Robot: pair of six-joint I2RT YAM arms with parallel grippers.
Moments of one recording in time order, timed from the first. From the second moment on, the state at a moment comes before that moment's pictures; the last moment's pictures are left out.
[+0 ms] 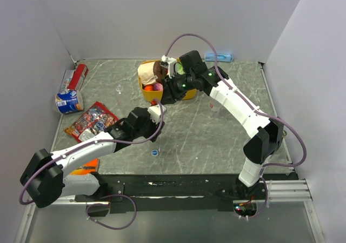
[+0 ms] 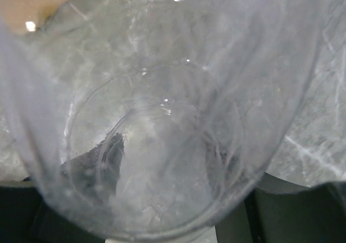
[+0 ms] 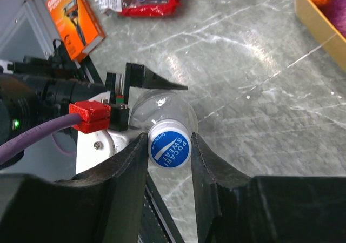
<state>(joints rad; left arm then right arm) -0.77 1.21 0.73 -0.14 -0.06 0.02 0.64 1.75 1.83 -0.87 -0.54 0.04</state>
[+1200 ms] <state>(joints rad) -0.73 1.12 0.59 0.19 0.30 -0.07 0.68 1.65 1.89 -0.98 -0.48 -0.19</state>
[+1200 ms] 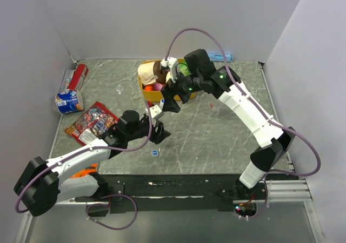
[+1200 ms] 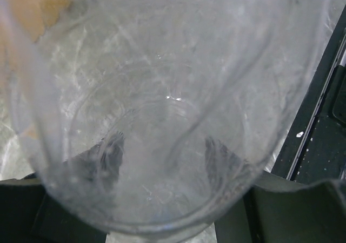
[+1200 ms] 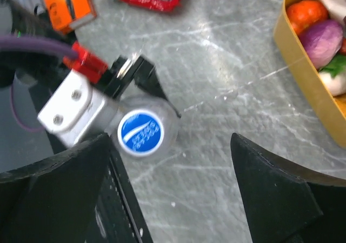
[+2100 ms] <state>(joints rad) -0.62 1.33 0.90 -0.46 0.75 0.83 0.73 1.40 1.73 -1.27 -0.69 -1.40</state>
